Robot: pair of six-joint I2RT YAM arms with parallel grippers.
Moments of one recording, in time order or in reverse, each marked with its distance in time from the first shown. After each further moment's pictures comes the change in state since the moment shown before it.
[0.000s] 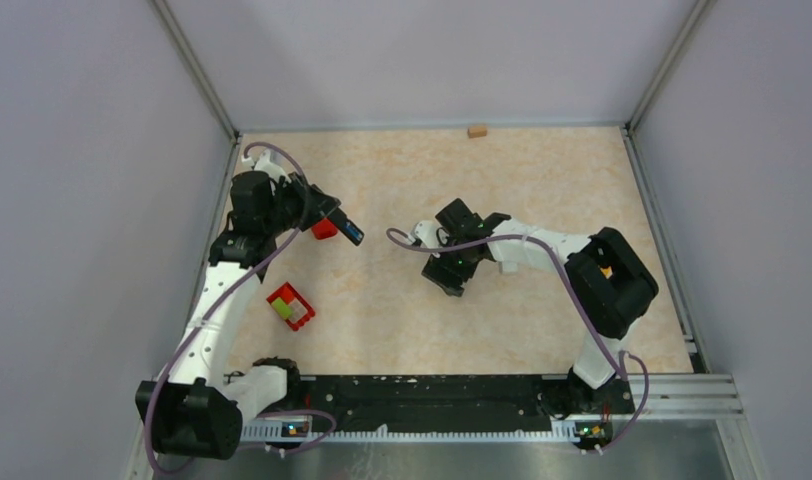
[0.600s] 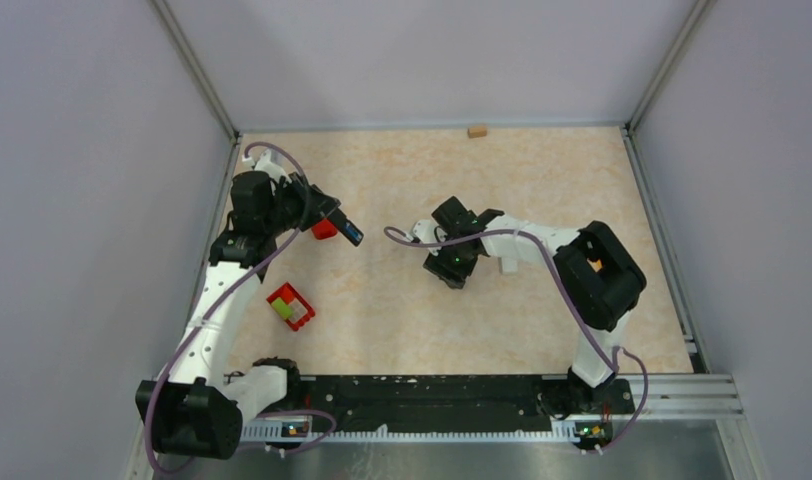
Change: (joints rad) left arm 0.000 0.003 0.000 0.000 0.000 0.014; right arm -0.009 0.066 0.047 -0.025 0.025 0.003
